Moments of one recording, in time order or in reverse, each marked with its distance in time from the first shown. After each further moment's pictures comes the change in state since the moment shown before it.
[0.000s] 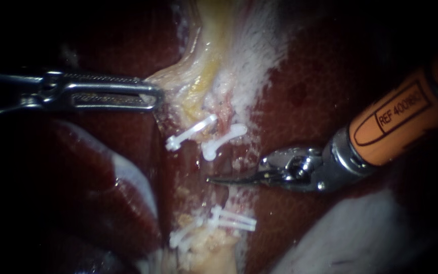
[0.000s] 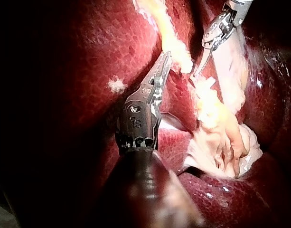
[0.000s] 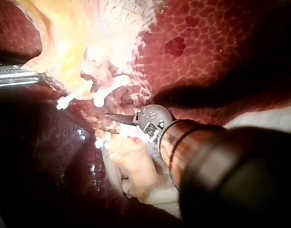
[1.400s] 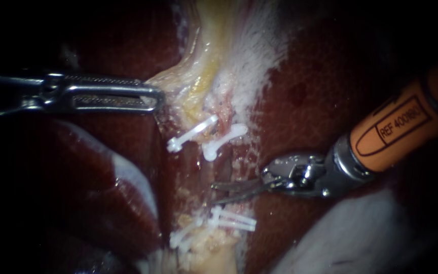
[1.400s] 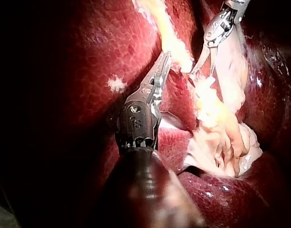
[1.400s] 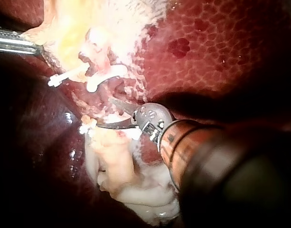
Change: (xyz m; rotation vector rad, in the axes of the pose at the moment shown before) right arm -0.001 0.001 -0.001 0.002 0.006 -0.285; left arm 0.000 0.000 0.000 0.003 0.001 0.002
